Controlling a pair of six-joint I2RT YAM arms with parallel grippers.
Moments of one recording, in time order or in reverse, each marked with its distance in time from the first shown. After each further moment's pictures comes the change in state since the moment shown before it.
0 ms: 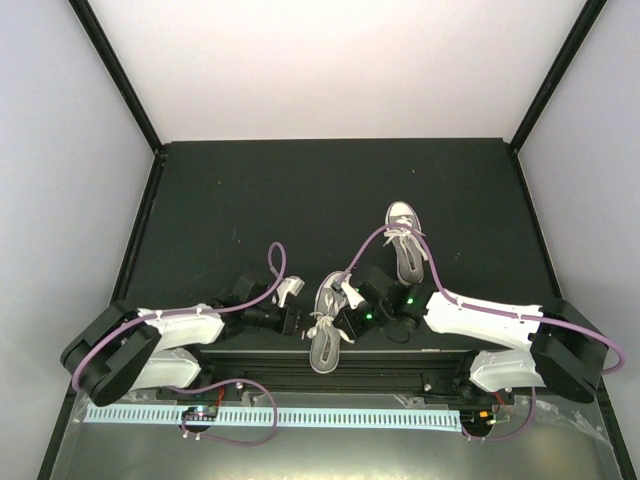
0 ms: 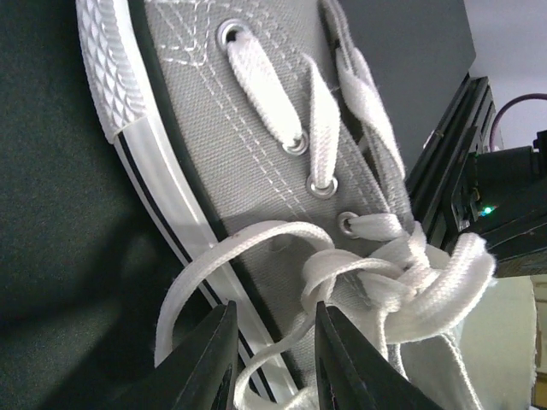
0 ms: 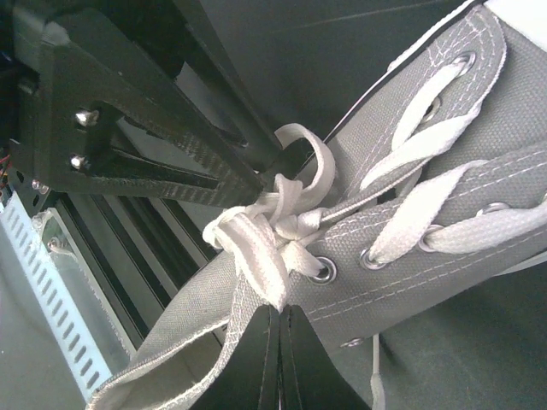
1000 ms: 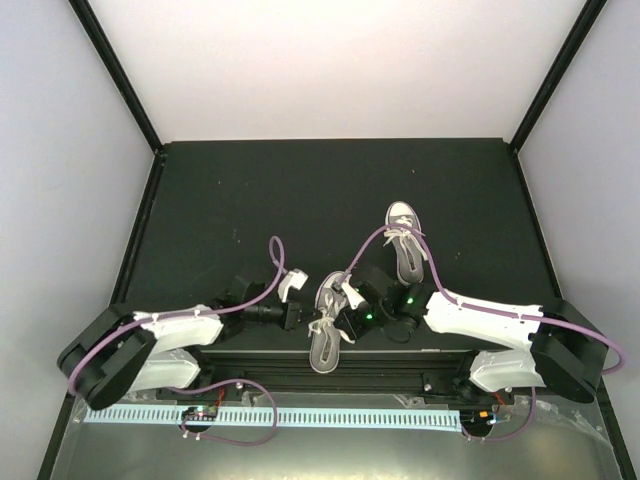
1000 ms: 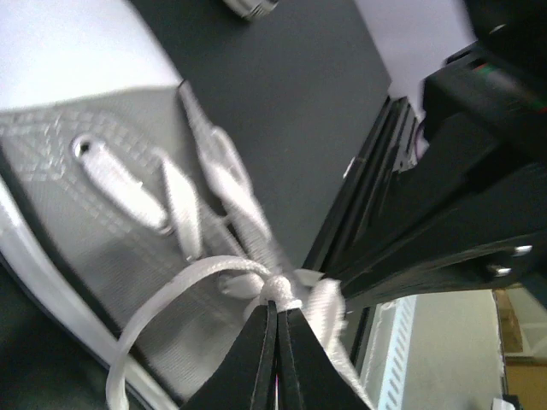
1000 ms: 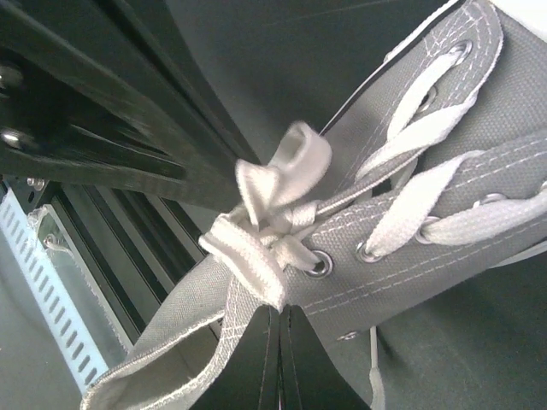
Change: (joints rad) left arm -0.014 0.023 0.003 0.158 0.074 -0.026; right arm 0.000 0.000 0.002 -0.012 0.001 0.000
